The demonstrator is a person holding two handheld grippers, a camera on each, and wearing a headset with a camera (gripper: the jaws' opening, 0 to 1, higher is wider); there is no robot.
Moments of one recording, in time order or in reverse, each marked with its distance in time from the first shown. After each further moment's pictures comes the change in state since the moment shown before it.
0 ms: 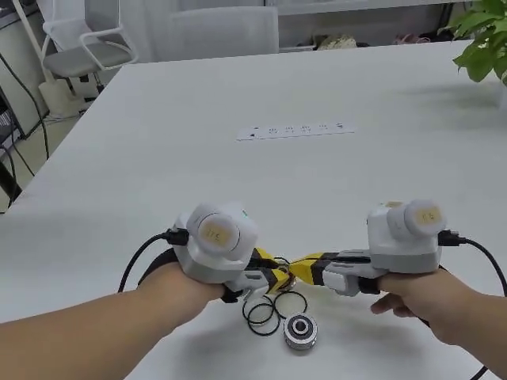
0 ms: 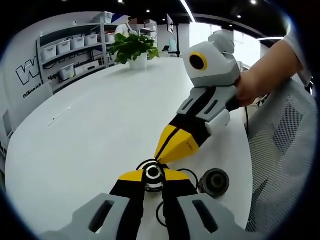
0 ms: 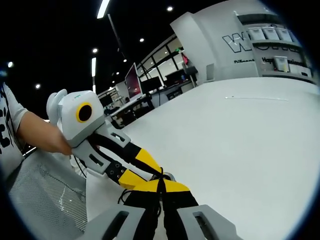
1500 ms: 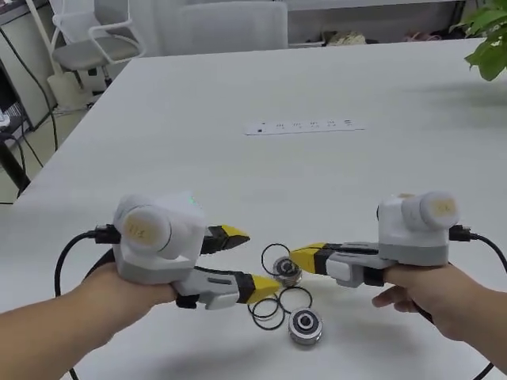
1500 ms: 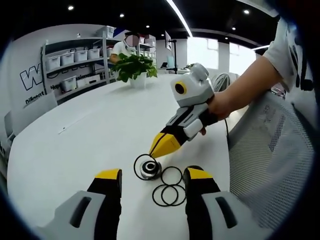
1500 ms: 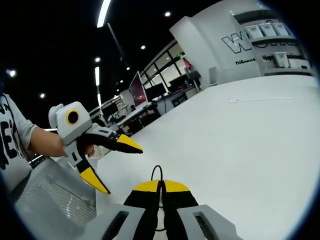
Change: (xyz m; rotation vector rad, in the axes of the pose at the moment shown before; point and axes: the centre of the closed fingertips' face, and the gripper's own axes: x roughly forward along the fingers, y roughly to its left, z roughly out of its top) left arm -0.072 -0.005 0.010 -0.015 -0.143 -0.013; right arm 0.000 0.015 0.016 0.044 -0.062 0.066
